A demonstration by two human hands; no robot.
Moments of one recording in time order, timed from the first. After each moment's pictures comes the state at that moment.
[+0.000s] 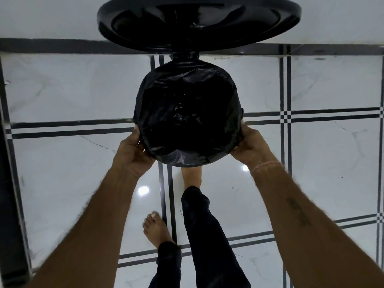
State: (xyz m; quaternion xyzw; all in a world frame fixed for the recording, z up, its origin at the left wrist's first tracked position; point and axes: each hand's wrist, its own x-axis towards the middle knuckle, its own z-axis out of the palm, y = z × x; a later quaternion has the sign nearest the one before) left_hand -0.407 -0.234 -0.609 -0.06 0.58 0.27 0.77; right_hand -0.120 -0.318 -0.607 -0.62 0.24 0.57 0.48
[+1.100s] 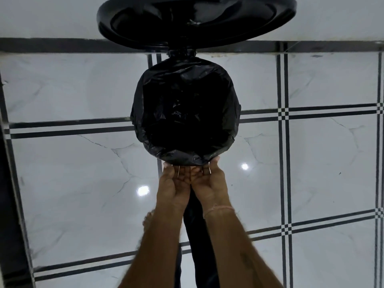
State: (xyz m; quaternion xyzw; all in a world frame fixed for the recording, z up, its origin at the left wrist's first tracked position) left_hand -0.341 -0.346 -0.591 -0.21 0.57 0.34 0.72; right_hand -0.255 -0.374 -0.601 -0.49 0.42 0.47 0.60
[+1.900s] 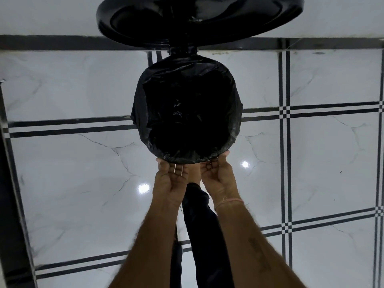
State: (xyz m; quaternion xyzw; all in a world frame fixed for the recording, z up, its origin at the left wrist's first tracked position) left_hand -0.348 -0.337 -0.606 -0.23 0.54 0.37 0.72; right_hand -0.232 -0.361 -0.593 -0.51 0.43 0.45 0.59
